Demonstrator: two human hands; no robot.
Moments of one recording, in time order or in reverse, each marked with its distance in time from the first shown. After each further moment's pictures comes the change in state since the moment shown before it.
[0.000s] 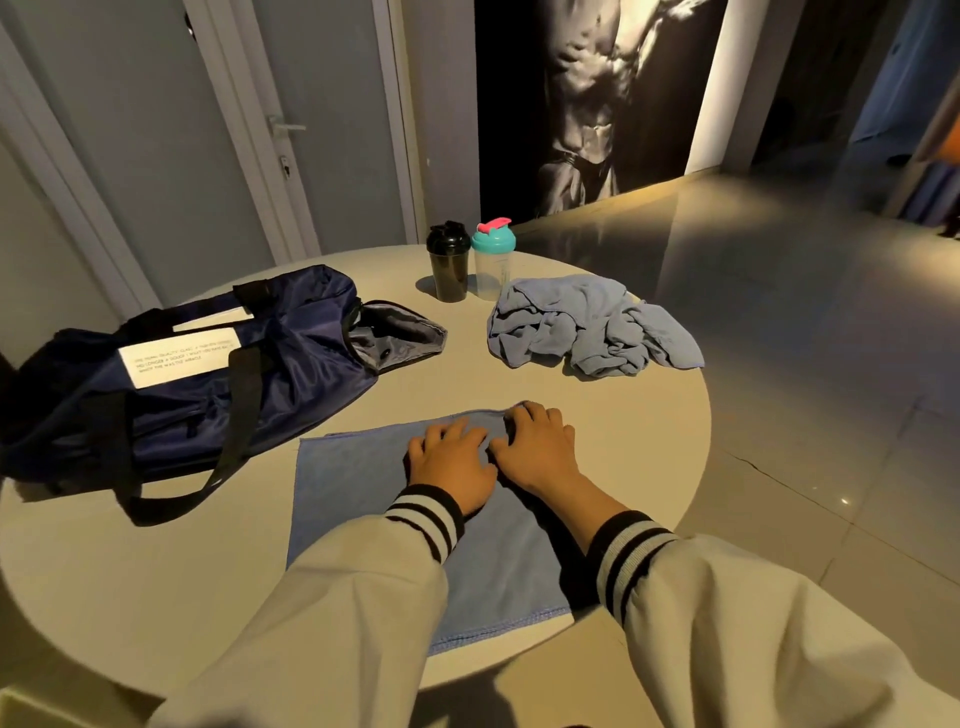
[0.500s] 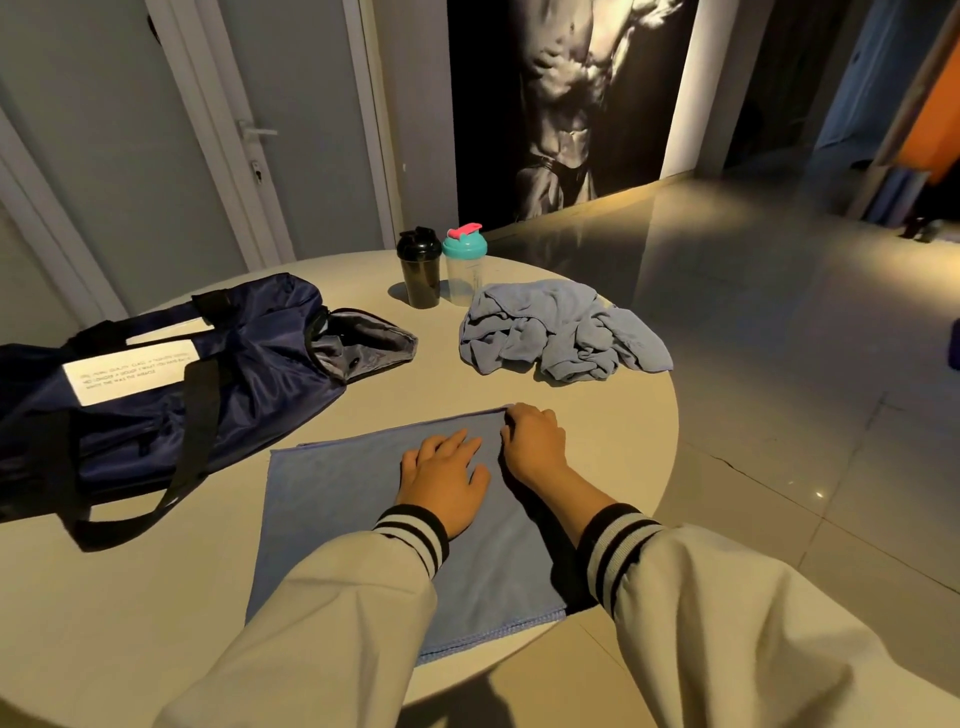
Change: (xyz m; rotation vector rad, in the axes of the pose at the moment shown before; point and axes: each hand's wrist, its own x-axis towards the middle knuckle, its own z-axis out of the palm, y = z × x) left_hand 0.006 0.015 0.027 -0.071 0.055 0.089; right_hand 0.018 0.035 -0.012 0.079 0.048 0.056
